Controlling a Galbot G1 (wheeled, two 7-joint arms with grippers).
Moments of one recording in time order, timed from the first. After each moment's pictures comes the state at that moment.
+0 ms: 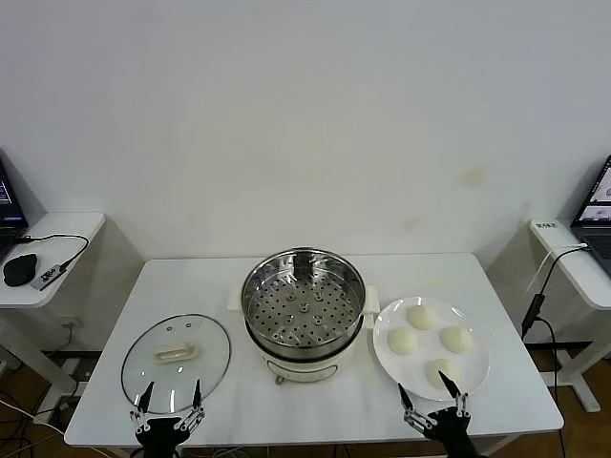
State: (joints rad) left arm 1.83 -1.36 -0.54 -2.02 -0.07 -0.16 -0.21; right arm -1.80 1.26 0.62 2.04 0.20 0.12 -0.13
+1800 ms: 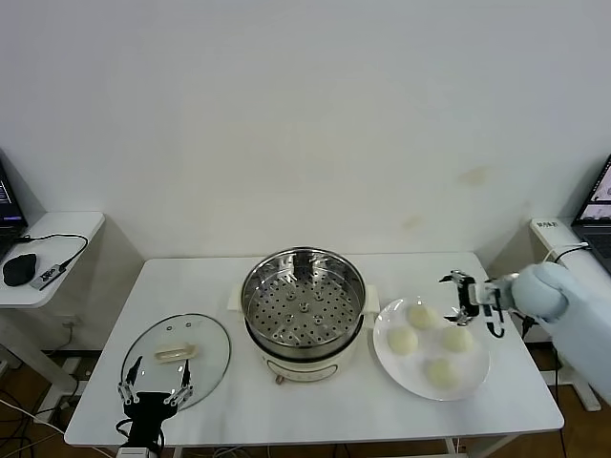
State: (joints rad) left arm 1.74 -1.33 -0.60 -2.06 0.05 -0.01 -0.18; right arm -0.32 0.58 -0.39 1.40 -0.22 -0.09 -0.89
